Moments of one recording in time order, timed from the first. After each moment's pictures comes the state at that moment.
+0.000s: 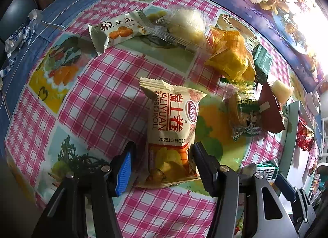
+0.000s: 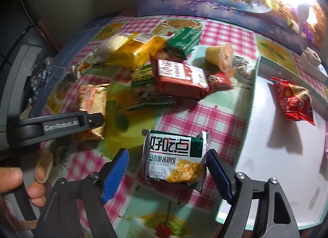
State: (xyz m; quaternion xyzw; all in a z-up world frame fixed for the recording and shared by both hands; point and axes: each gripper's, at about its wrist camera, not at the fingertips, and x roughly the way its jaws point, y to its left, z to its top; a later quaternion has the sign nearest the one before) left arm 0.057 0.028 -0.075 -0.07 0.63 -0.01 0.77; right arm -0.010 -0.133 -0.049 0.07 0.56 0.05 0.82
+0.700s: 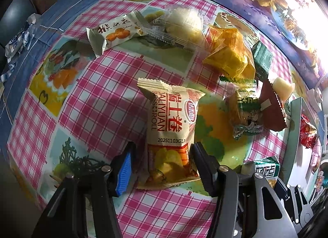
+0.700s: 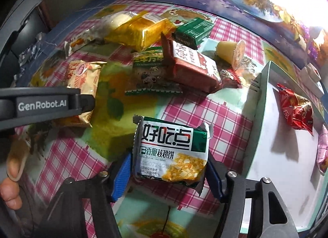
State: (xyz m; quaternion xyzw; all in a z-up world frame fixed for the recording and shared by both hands) left arm 0.060 0.017 -0.077 -0.06 0.63 -0.01 0.77; right arm 0.000 -0.099 -0.075 -0.02 0.58 0.02 0.82
